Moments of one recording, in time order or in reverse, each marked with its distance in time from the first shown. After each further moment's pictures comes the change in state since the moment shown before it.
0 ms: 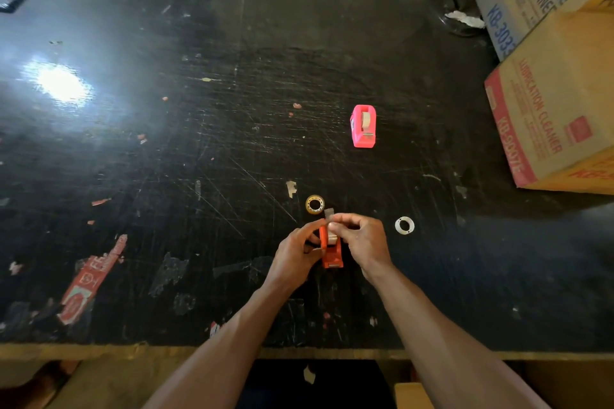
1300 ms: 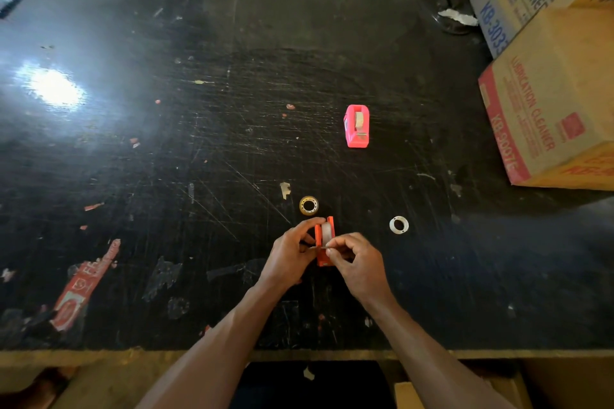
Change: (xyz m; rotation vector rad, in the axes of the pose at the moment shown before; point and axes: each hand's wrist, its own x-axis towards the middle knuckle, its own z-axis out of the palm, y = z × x) left_hand 0.004 0.007 -0.001 0.010 -0.005 0.018; right_hand -0.040 0.024 -0.010 -0.215 -0.027 -0.293
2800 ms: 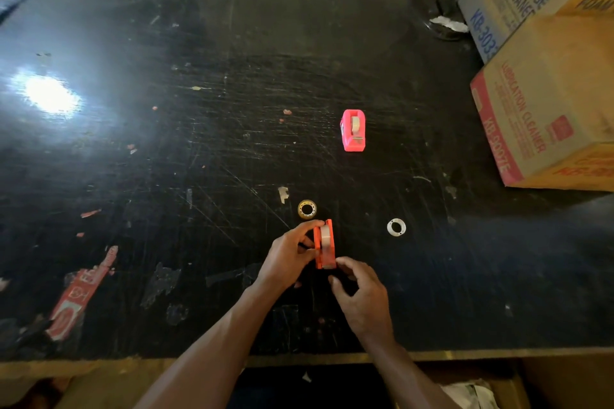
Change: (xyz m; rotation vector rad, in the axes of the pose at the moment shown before) left_hand 0.004 0.004 -0.010 0.051 -0.081 -0.010; right_hand -0.045 0.023 0.017 -0.152 0.130 0.042
